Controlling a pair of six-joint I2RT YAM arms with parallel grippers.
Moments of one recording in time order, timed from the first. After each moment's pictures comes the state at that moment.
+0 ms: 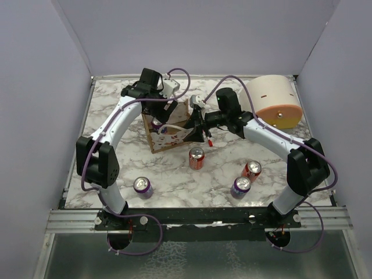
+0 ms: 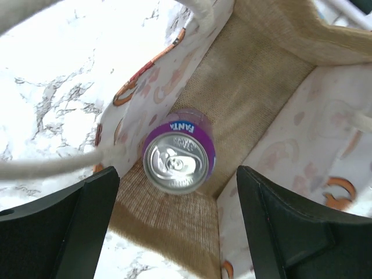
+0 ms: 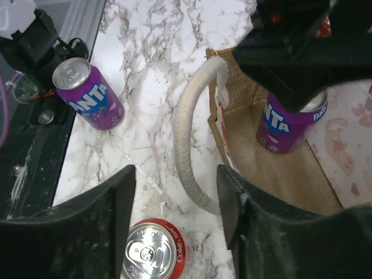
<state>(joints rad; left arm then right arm) -0.33 1.77 1.61 -0.82 0.15 0.34 0.59 1.66 1.23 -0.04 -1.00 -0.32</state>
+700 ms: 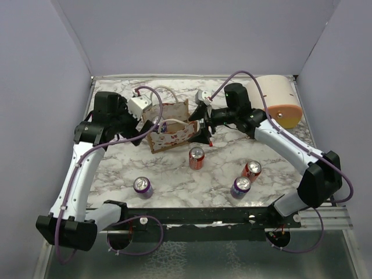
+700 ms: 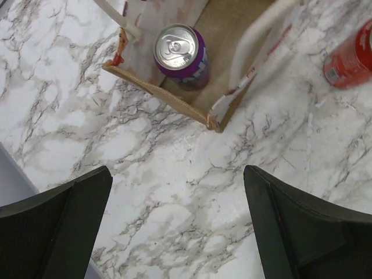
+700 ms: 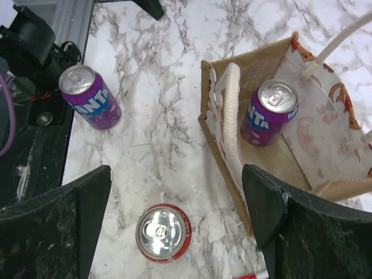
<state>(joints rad) -0.17 1.15 1.29 -0.88 0.29 0.49 0.59 1.53 1.28 -0.21 -0.92 -0.37</state>
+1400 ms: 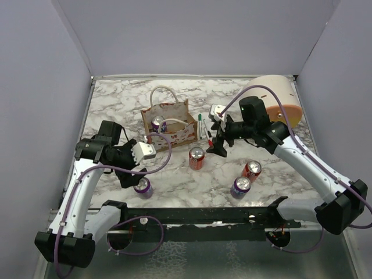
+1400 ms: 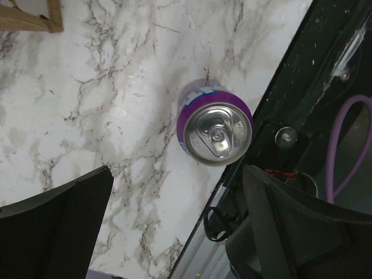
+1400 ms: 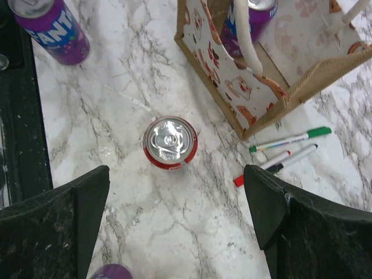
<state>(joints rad) -0.17 0.96 1.06 -1.37 0.46 0.92 0.59 1.25 1.17 -0.53 -0.63 -0.48</state>
